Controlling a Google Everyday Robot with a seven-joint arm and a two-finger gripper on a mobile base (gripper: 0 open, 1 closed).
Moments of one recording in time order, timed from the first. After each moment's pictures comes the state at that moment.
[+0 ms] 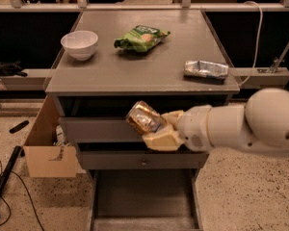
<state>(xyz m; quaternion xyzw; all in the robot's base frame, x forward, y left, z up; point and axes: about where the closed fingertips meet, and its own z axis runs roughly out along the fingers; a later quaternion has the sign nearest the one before) 0.466 -0.030 0.817 -0.43 0.76 0.28 0.40</state>
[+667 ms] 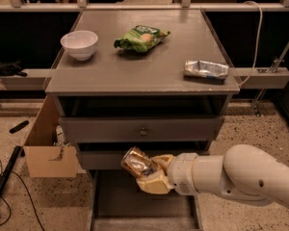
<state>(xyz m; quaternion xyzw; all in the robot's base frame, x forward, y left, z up) 0.414 -0.012 0.700 -0.42 0.77 0.30 0.37</state>
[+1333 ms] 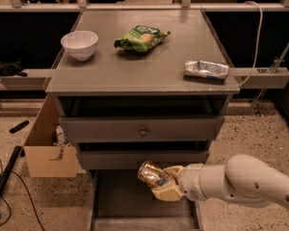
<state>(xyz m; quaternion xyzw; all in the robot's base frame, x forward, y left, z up) 0.424 -0.055 0.605 -0.44 0.79 0.28 0.34</state>
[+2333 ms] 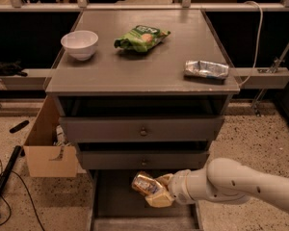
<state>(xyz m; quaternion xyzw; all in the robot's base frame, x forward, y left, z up) 0.426 -0.038 0.539 -0.45 0.79 0.30 0.29</state>
